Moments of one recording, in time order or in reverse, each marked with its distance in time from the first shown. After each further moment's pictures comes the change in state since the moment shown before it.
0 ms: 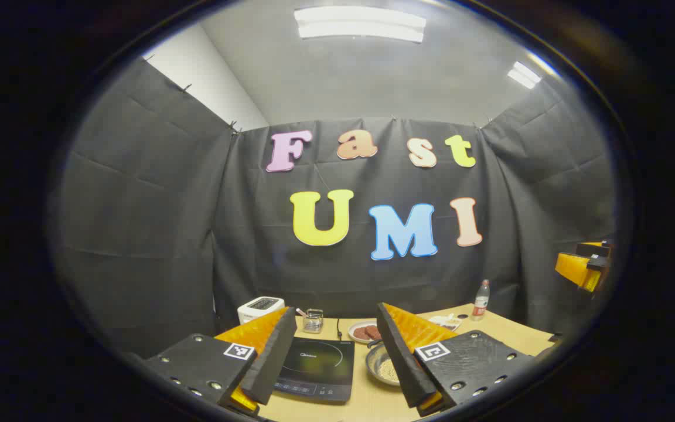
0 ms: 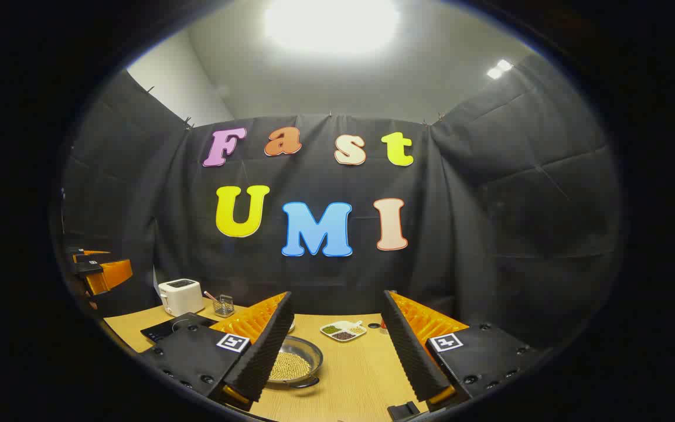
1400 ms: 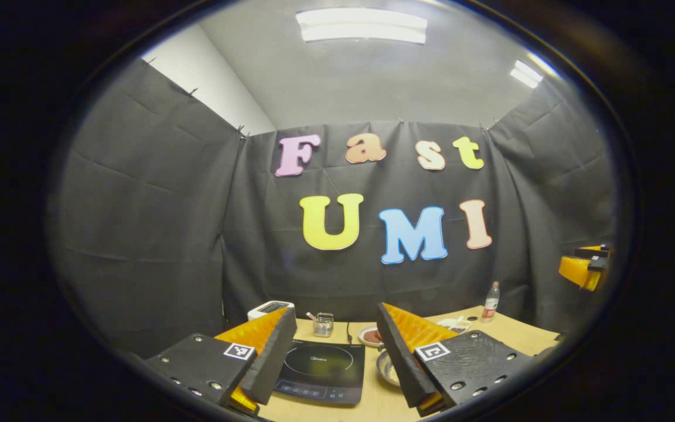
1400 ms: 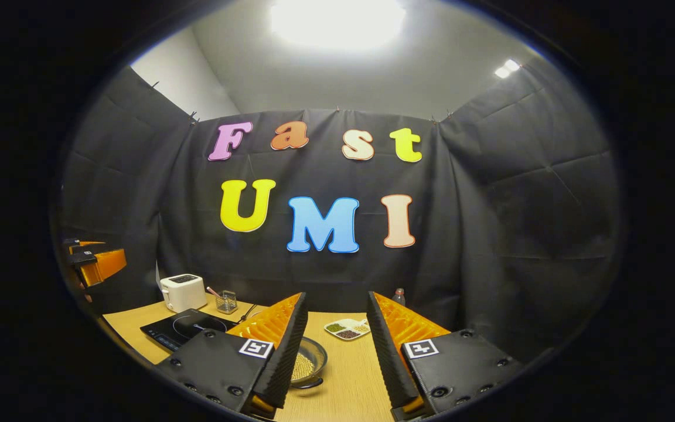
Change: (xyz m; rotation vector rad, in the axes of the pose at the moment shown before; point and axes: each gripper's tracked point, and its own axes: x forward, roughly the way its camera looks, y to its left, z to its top) left arm 0.003 0.006 0.004 0.007 -0.023 0.056; right arm 0.015 0.016 -0.008 -0.020 0.024 0.021
